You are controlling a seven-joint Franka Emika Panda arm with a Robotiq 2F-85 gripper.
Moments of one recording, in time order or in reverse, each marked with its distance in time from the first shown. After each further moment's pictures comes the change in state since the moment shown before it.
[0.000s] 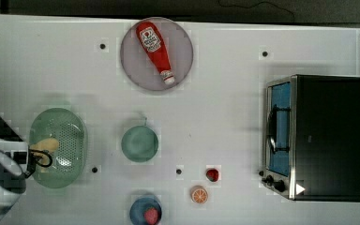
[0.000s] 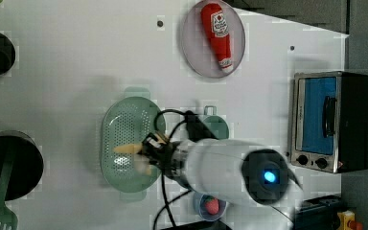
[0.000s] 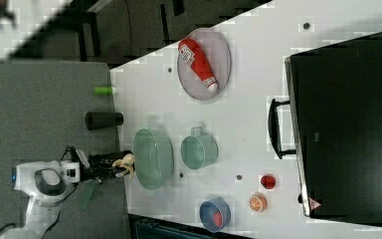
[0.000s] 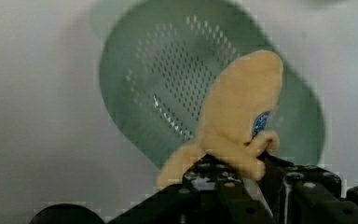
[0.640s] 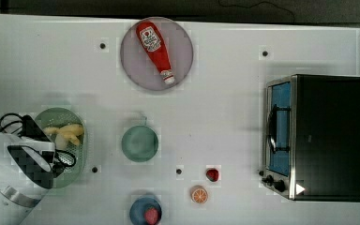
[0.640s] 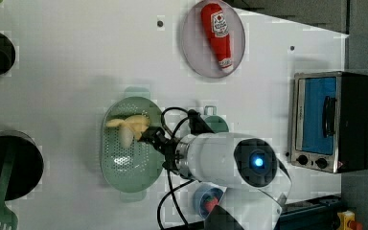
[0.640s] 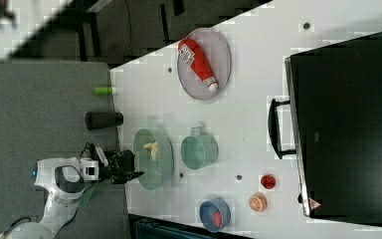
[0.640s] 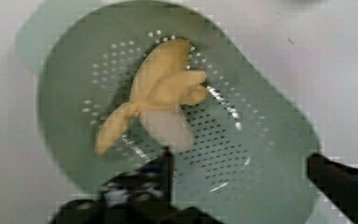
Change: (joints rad) arm -0.016 0.000 -0.049 -0.098 -0.013 0.077 0.019
